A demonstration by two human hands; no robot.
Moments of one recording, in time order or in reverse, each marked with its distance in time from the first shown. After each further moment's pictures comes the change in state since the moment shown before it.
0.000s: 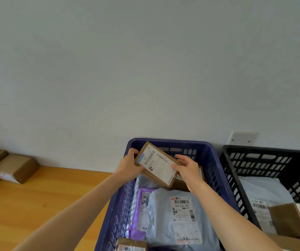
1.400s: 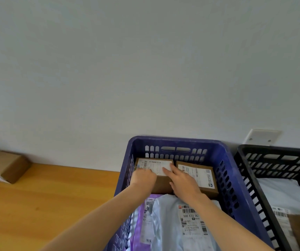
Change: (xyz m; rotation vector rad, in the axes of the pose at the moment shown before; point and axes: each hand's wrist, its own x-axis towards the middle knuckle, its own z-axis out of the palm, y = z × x) left_hand 0.039 -0.007 0.057 1.106 -0.329 0.104; right_hand 0.030 0.047 0.033 -1.234 -0.264 -0.382
